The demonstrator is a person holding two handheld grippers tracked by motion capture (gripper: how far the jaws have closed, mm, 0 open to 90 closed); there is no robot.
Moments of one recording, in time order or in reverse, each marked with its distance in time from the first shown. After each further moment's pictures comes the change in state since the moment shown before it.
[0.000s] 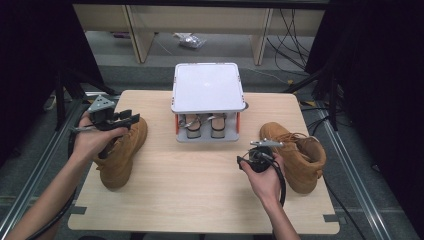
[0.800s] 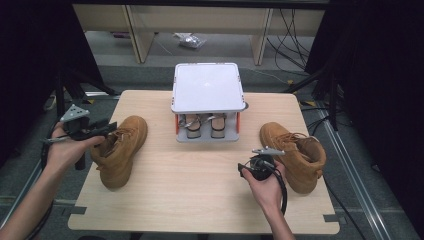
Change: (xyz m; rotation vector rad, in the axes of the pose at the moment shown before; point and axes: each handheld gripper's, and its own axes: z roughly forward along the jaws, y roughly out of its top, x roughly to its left) left arm 0.035 -0.028 -0.043 0.030 0.091 -0.051; right arm -0.001 -0.022 -0.002 0.014 0.008 0.023
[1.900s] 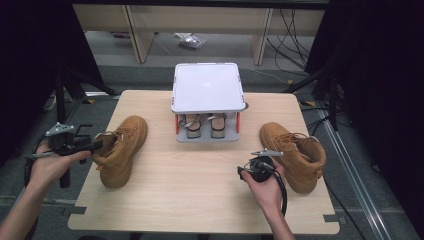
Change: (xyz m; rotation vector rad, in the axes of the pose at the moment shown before) left arm 0.029 -0.047 -0.015 0.135 0.057 -0.127; right arm 0.001 -0.005 0.002 0.050 0.003 0.010
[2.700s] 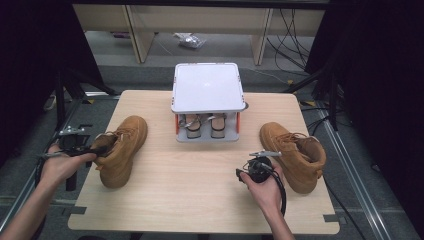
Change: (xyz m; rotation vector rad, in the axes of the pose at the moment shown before) left arm -0.006 -0.006 0.016 0.121 0.018 -0.018; right arm 0.001 -0.002 0.003 0.046 0.006 -0.007
